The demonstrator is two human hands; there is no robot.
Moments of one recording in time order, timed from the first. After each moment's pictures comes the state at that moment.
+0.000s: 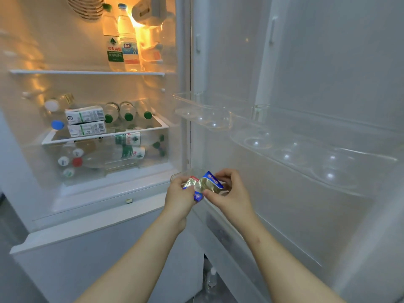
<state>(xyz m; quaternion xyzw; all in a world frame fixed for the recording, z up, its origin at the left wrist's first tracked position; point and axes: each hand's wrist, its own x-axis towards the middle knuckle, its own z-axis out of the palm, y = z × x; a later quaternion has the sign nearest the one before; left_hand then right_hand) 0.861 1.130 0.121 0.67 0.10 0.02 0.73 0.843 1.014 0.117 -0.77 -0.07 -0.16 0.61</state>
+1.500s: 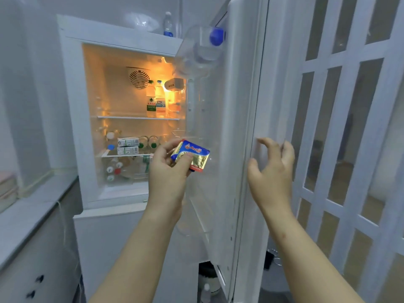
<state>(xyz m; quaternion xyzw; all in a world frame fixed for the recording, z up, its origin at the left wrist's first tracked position) 0.572 1.049 0.260 0.53 -0.10 0.32 0.78 0.599 0.898 0.251 -0.78 -0.06 -0.45 0.43</state>
